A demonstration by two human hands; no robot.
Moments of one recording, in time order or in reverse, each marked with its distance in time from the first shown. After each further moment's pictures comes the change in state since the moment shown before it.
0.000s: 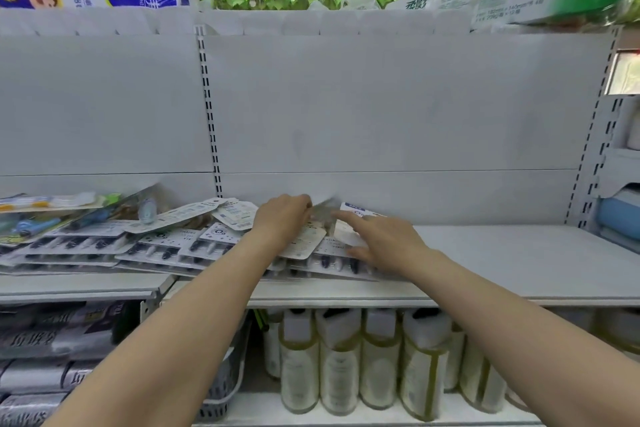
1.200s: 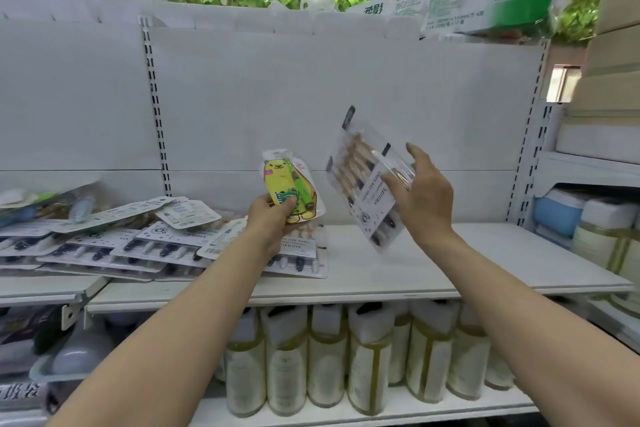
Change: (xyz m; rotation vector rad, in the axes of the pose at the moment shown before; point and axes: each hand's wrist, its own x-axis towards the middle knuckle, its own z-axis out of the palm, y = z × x) left_hand 0.003 0.087 0.020 -1.768 0.052 -0.524; right_hand -0.043 0.101 -0.039 0.329 0.791 0.453
